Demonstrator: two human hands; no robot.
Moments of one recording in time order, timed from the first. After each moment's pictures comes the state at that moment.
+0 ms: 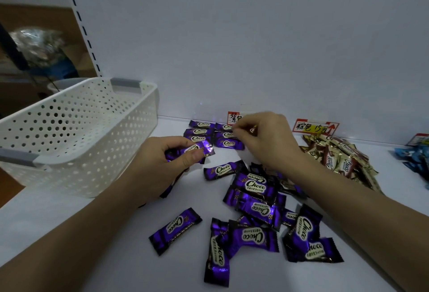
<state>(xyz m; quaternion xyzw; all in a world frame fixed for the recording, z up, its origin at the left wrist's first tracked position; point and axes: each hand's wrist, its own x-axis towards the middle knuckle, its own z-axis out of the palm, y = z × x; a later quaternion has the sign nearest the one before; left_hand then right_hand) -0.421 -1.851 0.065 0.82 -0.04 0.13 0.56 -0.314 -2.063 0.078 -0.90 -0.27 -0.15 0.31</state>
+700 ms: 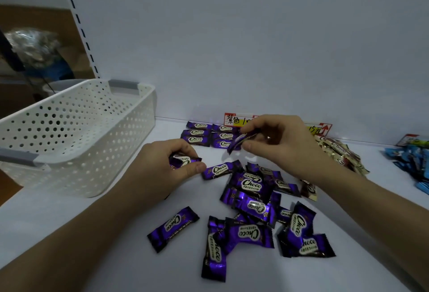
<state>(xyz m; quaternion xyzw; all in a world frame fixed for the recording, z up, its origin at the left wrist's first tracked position) -0.424 -1.851 0.060 0.90 -0.07 0.18 0.40 -0.345 -2.103 0.095 -0.82 -0.30 -0.04 0.48</state>
